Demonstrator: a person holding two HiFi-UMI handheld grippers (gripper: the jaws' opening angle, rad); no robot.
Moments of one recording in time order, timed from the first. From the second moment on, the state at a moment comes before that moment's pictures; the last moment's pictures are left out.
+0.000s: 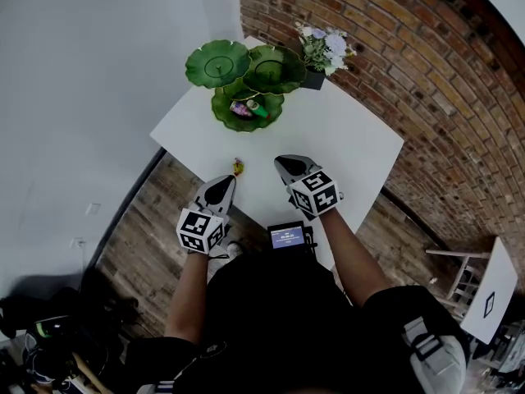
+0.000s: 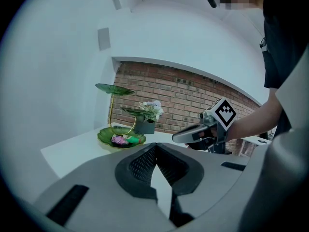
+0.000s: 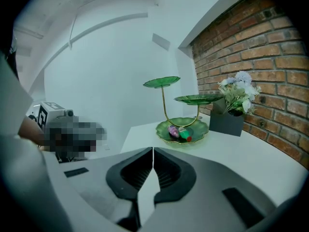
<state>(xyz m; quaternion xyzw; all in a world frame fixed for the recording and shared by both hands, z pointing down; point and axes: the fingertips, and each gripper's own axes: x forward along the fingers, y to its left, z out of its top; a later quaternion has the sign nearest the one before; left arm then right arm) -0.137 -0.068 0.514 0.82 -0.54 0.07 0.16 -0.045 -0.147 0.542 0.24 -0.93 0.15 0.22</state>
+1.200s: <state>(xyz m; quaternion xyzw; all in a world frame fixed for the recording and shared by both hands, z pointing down) -0.135 -0.100 0.593 0.77 -0.57 0.14 0.26 -0.025 -0.165 0.563 0.24 -0.93 0.17 0.24</state>
